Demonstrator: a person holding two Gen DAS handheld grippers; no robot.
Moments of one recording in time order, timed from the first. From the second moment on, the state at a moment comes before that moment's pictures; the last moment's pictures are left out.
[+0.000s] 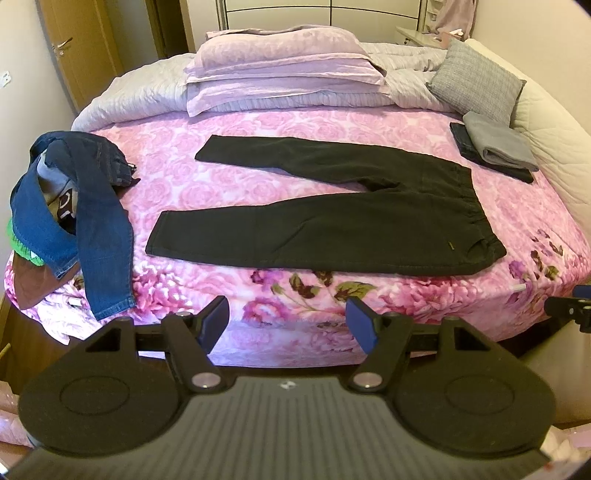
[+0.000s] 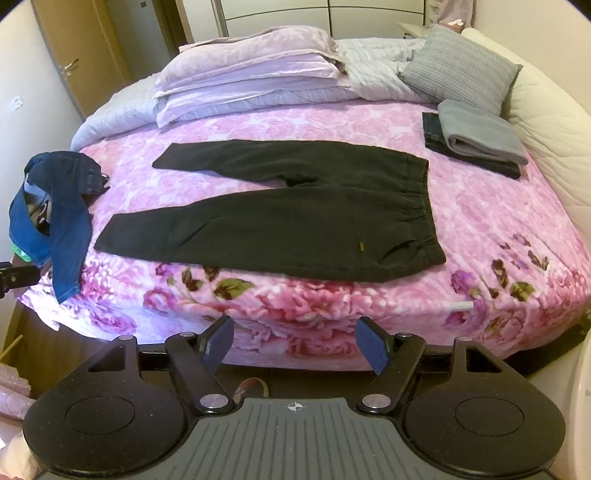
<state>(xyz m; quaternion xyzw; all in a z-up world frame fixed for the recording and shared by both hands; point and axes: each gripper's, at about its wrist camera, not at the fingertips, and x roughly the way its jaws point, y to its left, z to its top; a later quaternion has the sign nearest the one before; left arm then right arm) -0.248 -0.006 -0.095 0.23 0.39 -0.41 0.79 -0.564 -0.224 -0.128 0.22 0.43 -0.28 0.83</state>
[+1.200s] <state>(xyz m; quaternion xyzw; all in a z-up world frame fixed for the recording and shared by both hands) -0.022 -0.246 -0.130 0.29 0.39 -0.50 0.72 -0.351 -0.372 -0.126 0.27 0.41 -0.38 0.78</state>
